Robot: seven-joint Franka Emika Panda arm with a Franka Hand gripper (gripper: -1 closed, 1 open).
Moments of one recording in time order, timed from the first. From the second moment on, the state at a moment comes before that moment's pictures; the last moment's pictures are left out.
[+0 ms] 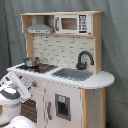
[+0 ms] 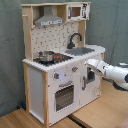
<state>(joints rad) -0.44 -1.49 1.41 -2.82 -0.08 3.31 -0.14</state>
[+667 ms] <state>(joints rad) -0.55 -1.49 1.46 -2.82 -0.08 3.48 -0.07</state>
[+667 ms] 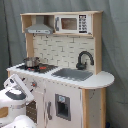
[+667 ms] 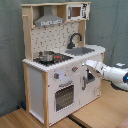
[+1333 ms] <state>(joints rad) -0.71 -1.49 1.51 -2.74 -0.07 3.49 -0.03</state>
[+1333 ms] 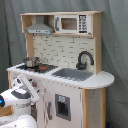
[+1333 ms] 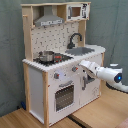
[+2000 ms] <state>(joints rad) -0.84 -1.49 1.56 -2.60 -0.05 3.48 -0.01</state>
